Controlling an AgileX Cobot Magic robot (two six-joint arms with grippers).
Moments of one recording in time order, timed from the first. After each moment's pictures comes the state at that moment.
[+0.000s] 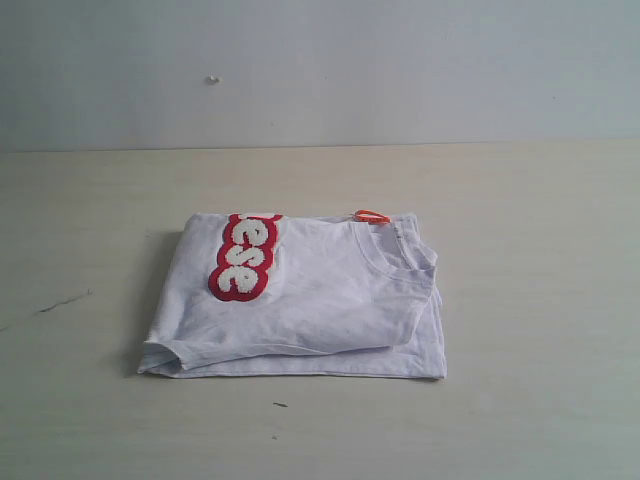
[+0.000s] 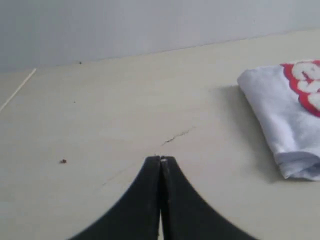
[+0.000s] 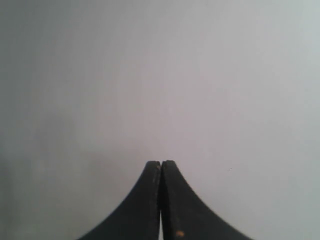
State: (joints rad) left arm -0.01 0.00 0.00 -0.04 0.37 0.17; right arm 0.23 0.00 -0.95 0.18 0.50 -0.04
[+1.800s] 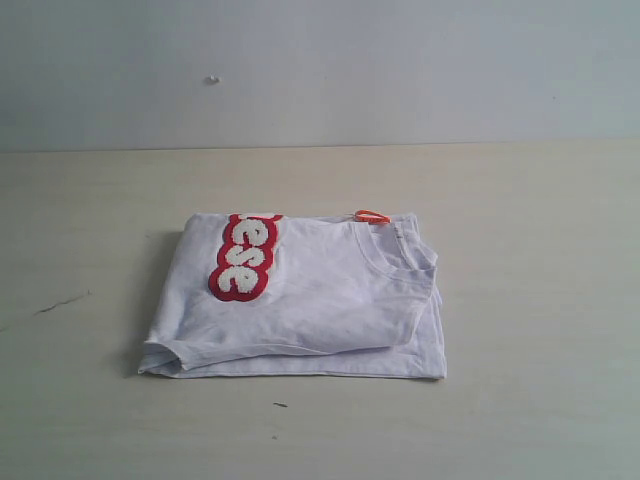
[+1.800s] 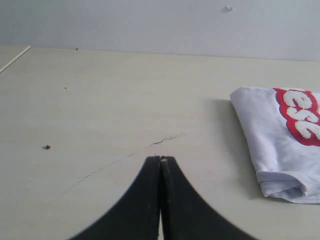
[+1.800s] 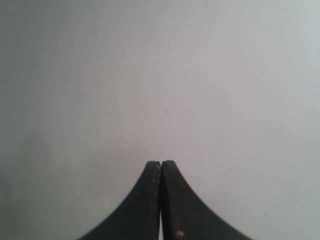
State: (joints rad) left arm -0.01 0.00 0.00 -0.04 0.36 0.00; right arm 0.23 0.00 -0.95 0.18 0.50 -0.04
